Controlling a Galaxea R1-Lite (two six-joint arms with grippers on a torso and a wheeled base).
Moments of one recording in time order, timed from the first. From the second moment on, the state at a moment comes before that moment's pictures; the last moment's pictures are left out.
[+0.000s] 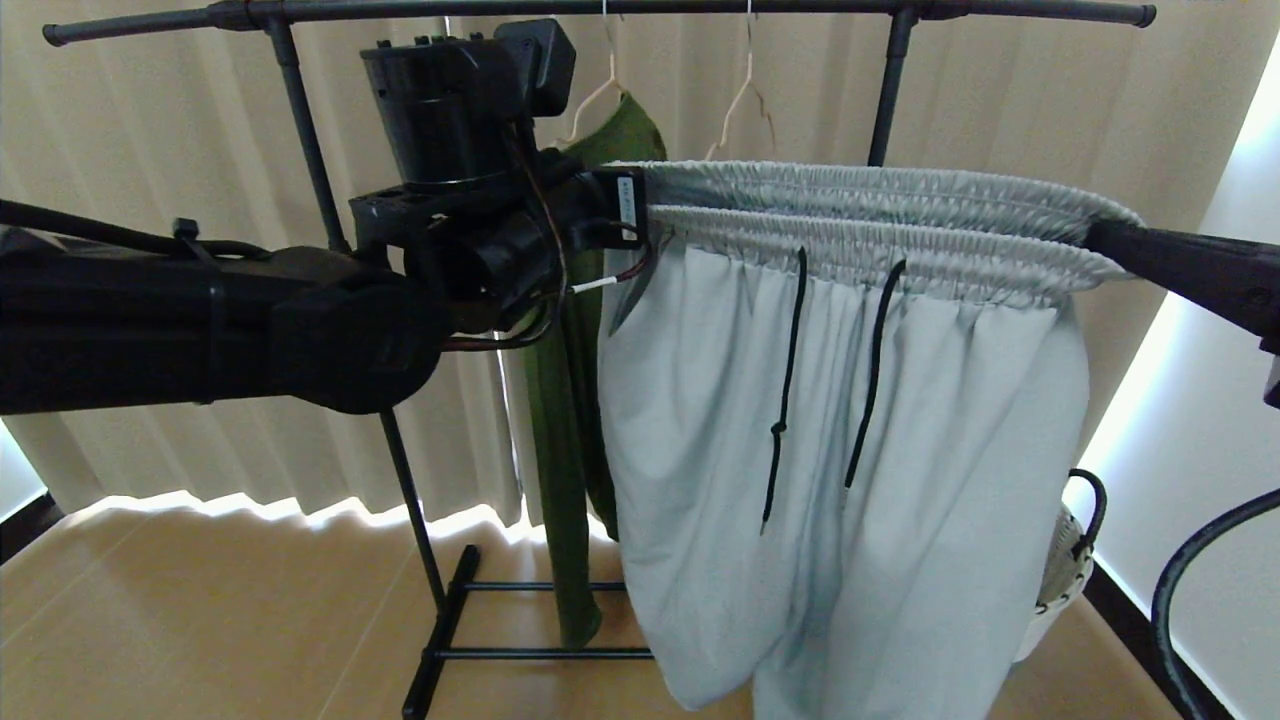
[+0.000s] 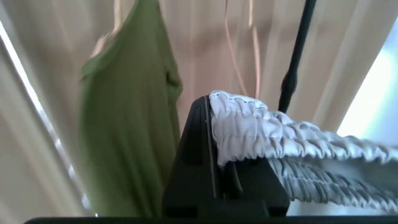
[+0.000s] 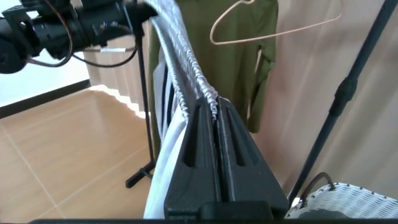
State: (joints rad) left arm -0.60 1.93 -1.52 -0.50 0.24 0.00; right arm 0.35 1.14 -0.83 -0.35 0.25 0.05
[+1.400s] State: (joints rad) left arm -0.64 1.33 -1.04 -0.24 -0.30 0.08; right arm 0.31 1.66 -1.07 -0.88 0.13 0.04
